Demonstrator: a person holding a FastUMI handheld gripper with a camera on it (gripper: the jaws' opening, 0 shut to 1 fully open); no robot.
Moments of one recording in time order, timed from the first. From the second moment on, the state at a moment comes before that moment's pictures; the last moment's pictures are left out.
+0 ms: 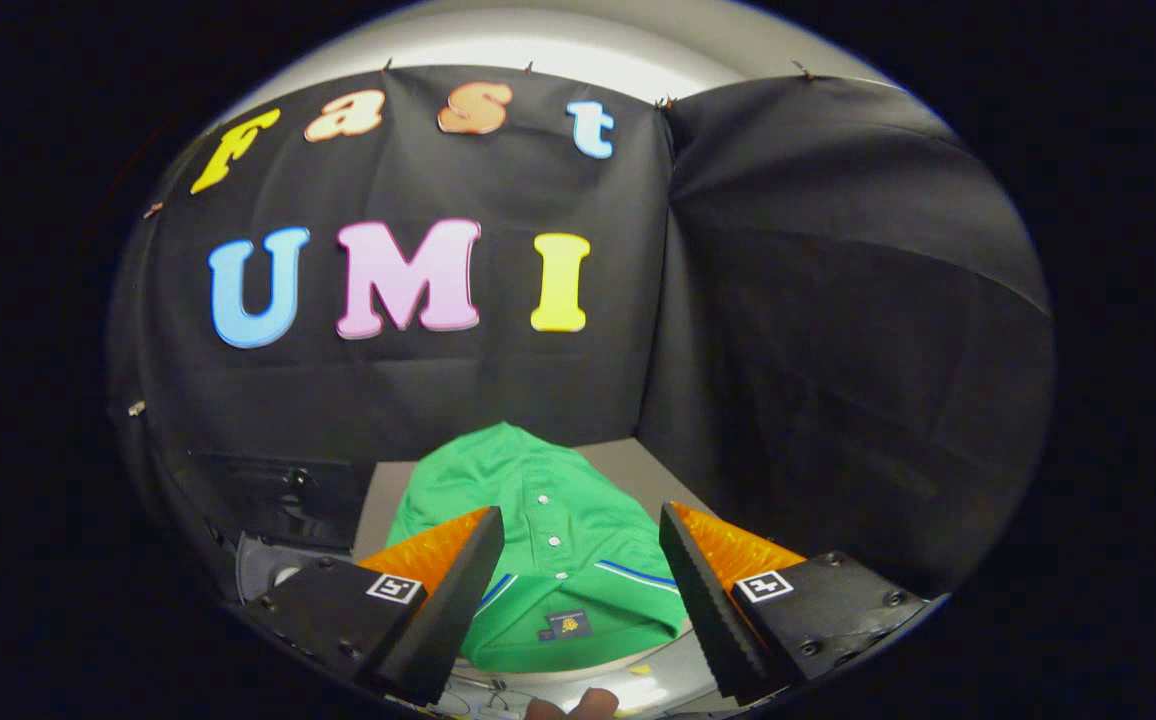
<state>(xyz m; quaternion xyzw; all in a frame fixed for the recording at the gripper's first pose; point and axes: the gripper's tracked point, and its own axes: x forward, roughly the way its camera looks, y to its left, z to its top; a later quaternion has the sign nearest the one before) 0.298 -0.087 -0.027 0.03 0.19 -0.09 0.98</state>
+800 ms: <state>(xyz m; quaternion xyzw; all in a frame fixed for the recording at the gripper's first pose) 0.410 -0.071 -0.154 0.07 0.37 0.00 0.93</state>
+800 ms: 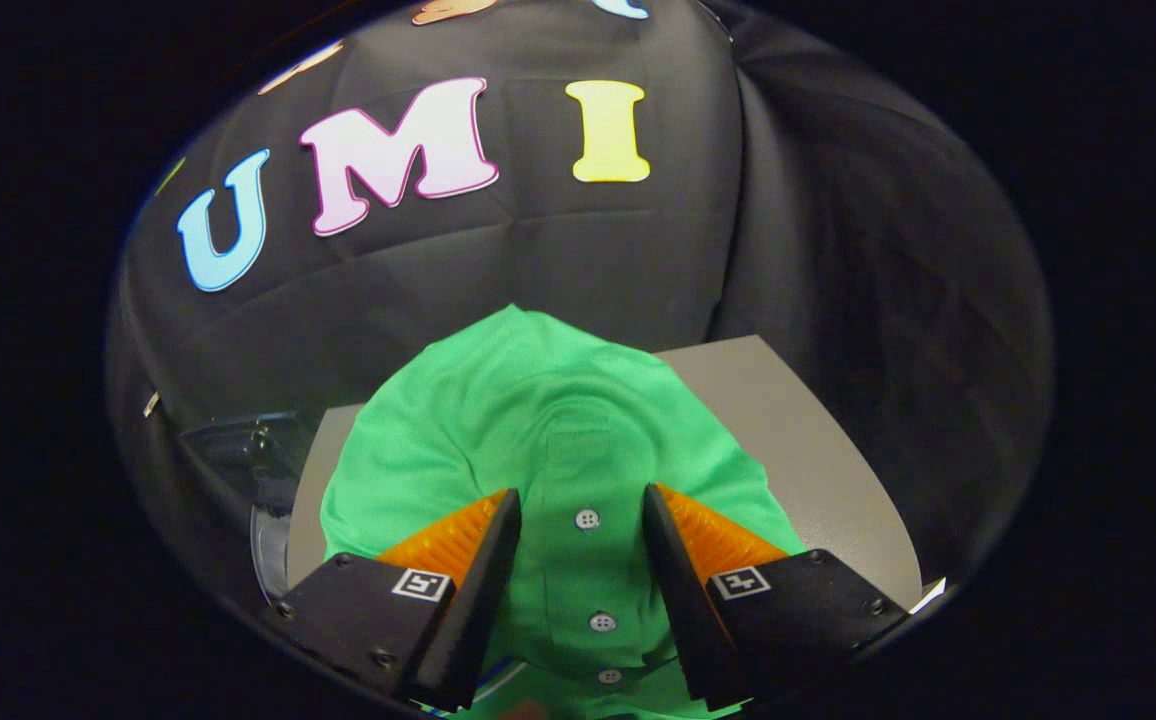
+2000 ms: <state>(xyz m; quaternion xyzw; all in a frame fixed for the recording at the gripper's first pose) 0.373 0.043 -0.004 0.03 0.28 -0.04 0.96</state>
